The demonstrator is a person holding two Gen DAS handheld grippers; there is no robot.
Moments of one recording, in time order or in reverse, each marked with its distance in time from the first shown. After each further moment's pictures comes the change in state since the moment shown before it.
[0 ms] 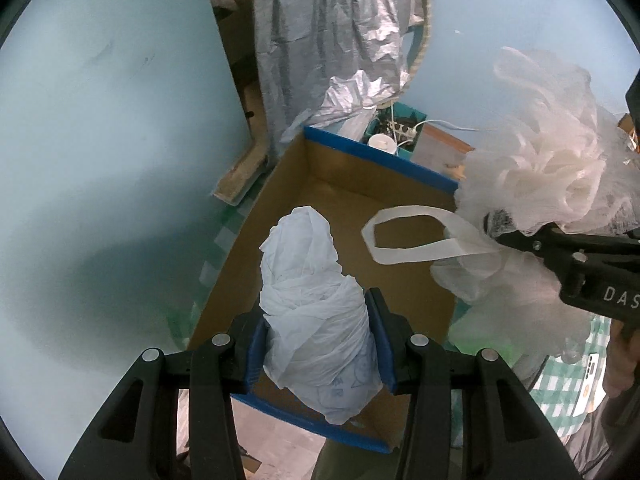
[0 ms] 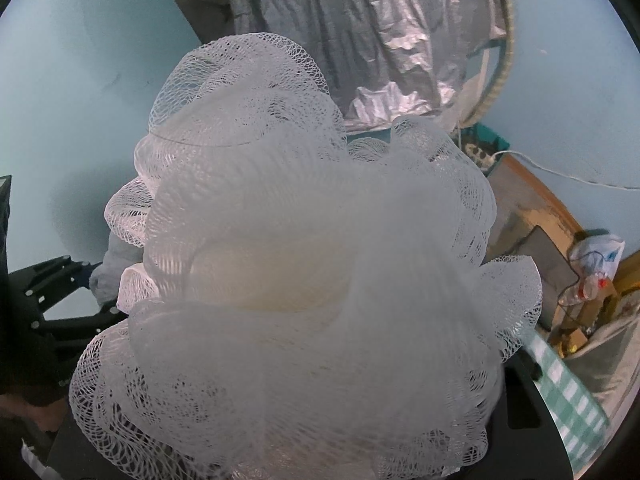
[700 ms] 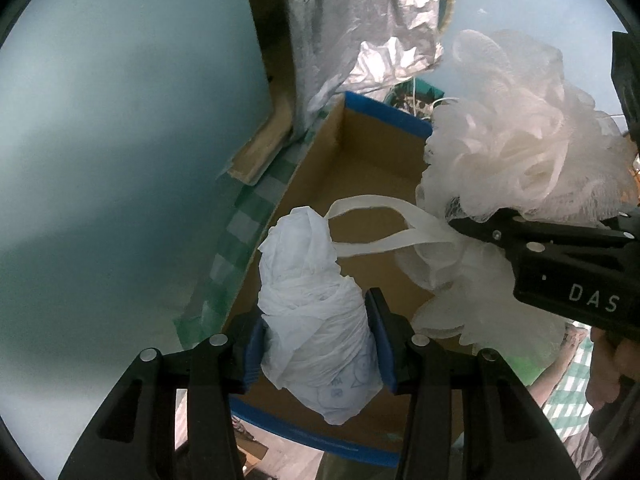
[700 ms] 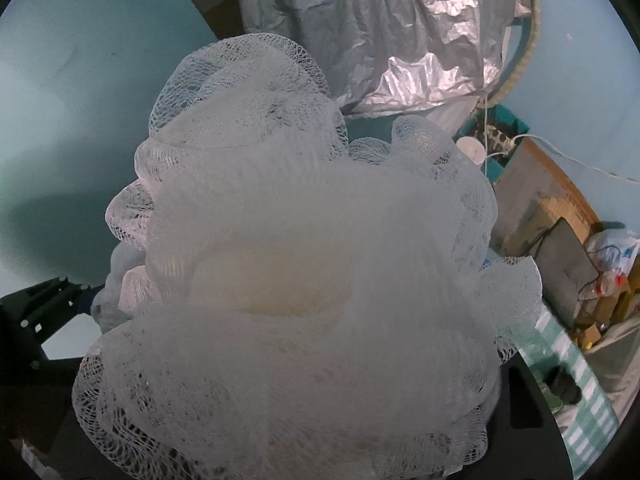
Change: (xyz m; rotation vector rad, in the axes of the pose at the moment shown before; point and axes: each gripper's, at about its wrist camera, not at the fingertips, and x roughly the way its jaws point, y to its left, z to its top) left arm 0.050 0.032 0.016 -0.017 0.109 0.016; right arm 0.070 0.036 0.018 0.034 0.080 0.012
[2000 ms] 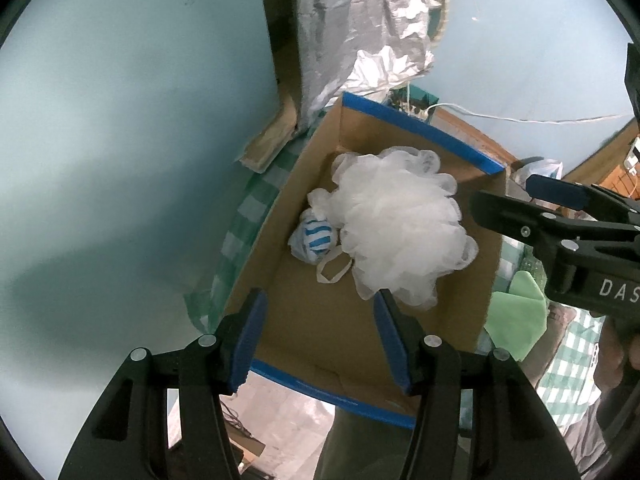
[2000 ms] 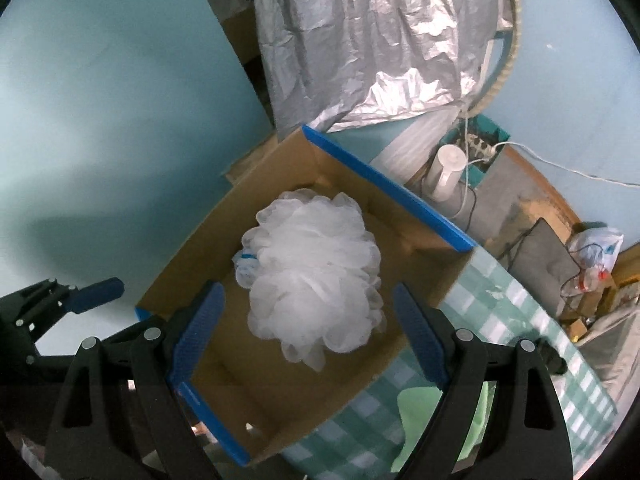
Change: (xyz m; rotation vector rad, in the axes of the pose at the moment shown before) left arm -0.042 0.001 -0.031 0.000 -0.033 -0.021; right arm -0.040 0.010 -0.020 -0.004 -0.054 -0.066
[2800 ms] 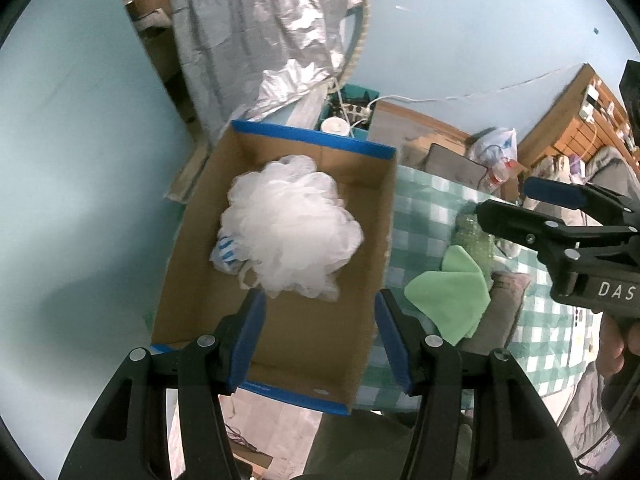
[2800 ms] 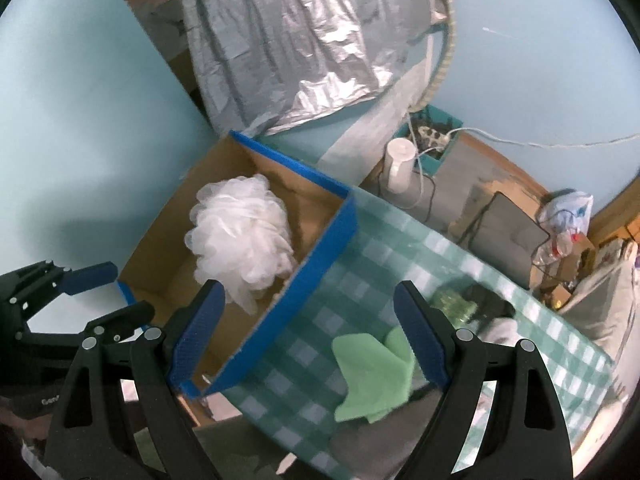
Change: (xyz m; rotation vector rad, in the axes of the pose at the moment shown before) left arm -0.036 -0.091 -0.015 0.186 -0.040 -0.080; right arm -0.078 -0.079 -0.063 0.110 -0.060 -0.074
